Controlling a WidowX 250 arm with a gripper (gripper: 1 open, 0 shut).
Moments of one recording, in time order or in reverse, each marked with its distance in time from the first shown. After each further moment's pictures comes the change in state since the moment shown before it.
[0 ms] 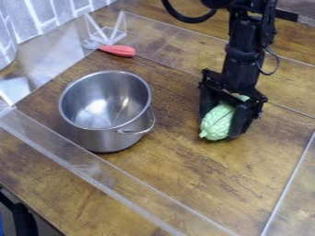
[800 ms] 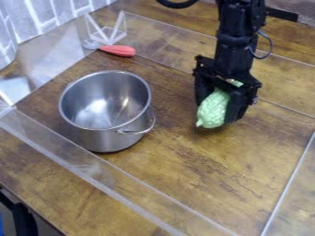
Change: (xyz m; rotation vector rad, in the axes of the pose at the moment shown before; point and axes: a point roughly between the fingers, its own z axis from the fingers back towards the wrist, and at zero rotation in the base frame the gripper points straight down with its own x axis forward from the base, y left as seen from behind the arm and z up) arm -0.013 0.006 0.017 -0.016 -0.030 0.005
